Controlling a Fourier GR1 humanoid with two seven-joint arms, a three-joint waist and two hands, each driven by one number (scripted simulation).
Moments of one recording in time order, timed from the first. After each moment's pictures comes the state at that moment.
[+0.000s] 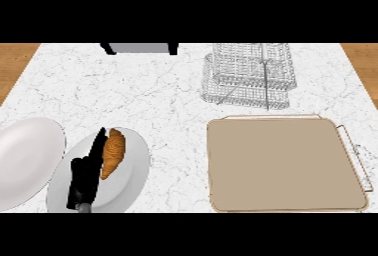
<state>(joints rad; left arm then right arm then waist) 0.06 0.15 -0.13 -1.38 0.00 0.24 0.03 -0.70 -0.70 -0.30 -1.54 0.31 0.45 0.36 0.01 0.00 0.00</state>
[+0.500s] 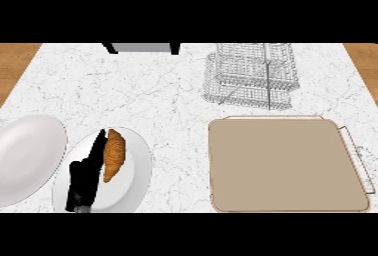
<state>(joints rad) 0.07 0.14 -0.12 -1.39 -0.01 0.21 0.02 -0.95 -0.62 -0.17 -1.22 0.44 0.35 0.33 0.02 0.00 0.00</state>
